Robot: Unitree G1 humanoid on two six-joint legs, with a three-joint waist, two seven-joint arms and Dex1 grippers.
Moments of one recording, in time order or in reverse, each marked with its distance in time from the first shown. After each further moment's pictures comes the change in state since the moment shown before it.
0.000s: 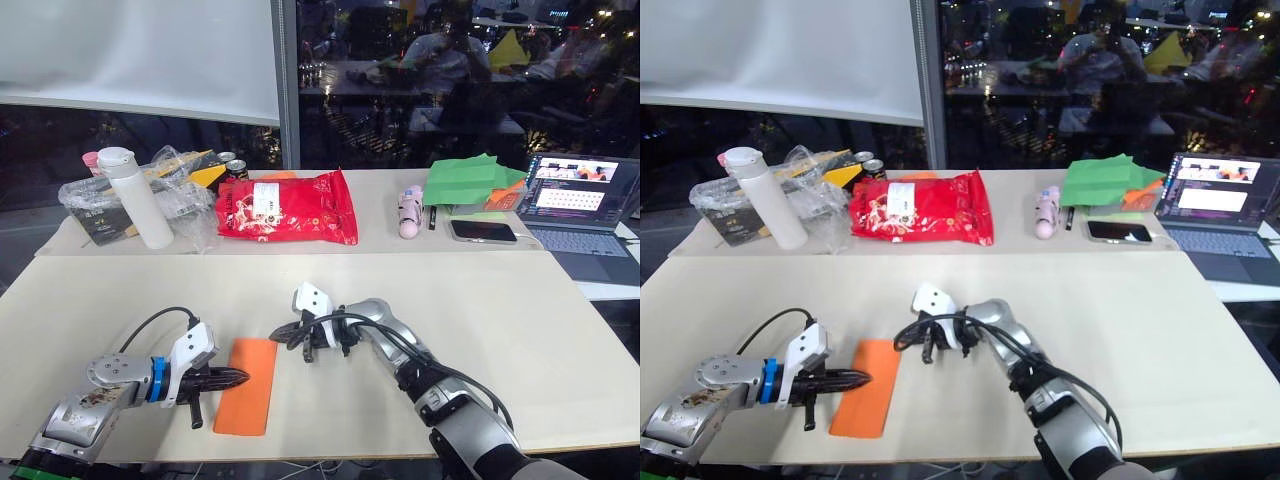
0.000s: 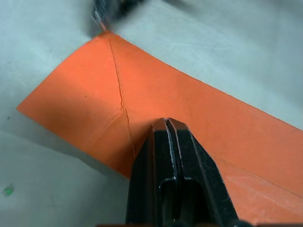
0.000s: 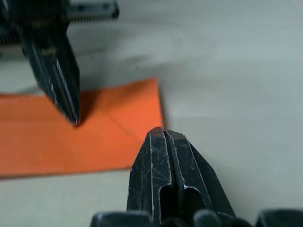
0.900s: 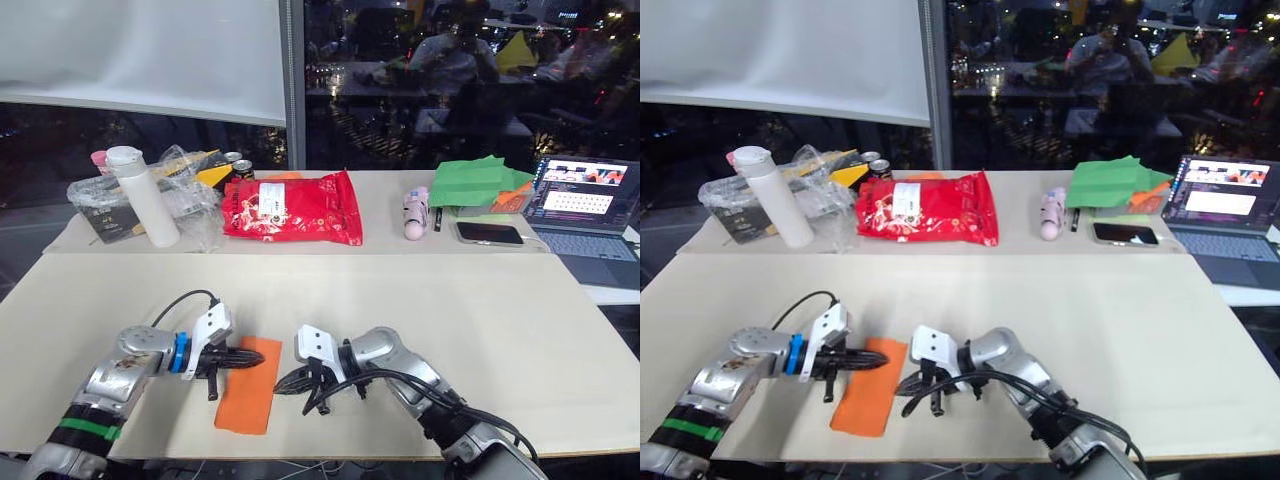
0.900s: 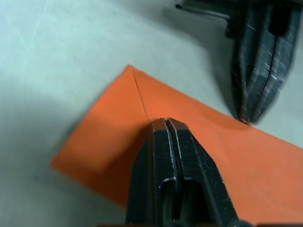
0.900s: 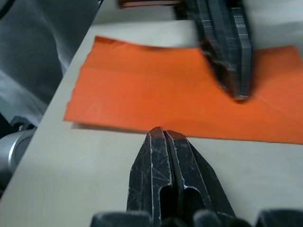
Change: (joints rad) left arm -0.291 -0.094 -0.139 0.298 0.055 -0.081 -0.123; right arm 0.233 -0.156 0.144 -0.497 0.005 0.252 0.105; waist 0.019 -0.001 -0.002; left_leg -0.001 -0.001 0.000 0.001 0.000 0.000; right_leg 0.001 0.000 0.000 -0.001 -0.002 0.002
